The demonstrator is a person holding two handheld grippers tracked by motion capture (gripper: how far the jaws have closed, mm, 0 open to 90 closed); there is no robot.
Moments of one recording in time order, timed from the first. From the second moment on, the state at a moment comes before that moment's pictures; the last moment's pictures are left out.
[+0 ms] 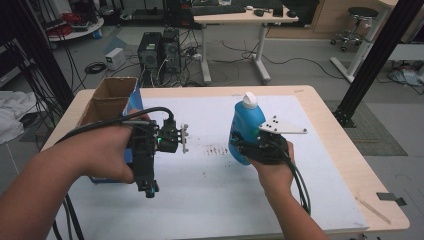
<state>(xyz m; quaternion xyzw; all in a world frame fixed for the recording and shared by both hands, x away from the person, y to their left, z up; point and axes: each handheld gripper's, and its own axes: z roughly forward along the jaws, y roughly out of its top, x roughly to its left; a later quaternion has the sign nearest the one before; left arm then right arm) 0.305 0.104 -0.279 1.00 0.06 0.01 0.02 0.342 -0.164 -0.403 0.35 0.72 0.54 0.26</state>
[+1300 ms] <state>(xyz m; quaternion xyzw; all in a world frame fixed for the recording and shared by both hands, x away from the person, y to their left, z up) 0.331 0.062 -0.245 1.00 0.04 0.01 0.03 0.315 -0.130 -0.390 0.05 0.82 0.57 0.05</state>
